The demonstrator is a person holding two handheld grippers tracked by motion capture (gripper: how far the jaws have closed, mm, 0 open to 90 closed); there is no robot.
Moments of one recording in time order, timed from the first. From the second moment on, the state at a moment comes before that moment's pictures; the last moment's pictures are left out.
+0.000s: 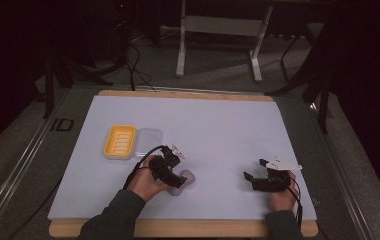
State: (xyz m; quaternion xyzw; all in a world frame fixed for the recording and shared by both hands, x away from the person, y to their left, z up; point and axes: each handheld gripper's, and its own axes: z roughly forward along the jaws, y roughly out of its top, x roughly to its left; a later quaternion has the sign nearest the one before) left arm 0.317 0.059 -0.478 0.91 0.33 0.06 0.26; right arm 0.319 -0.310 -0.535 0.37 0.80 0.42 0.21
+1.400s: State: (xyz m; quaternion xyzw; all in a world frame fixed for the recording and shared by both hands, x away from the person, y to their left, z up) left arm 0.322 0.027 -0.504 0.93 0.33 0.04 0.16; right arm 0.319 -0.310 -0.535 0.37 0.80 0.42 0.21
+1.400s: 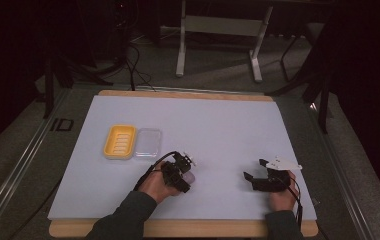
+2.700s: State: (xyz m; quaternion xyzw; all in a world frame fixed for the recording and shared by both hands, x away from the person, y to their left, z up) left arm 0.327 0.032 -0.500 0.95 0.29 0.04 0.11; right arm 0.319 -0.309 -0.535 0.37 0.80 0.42 0.21
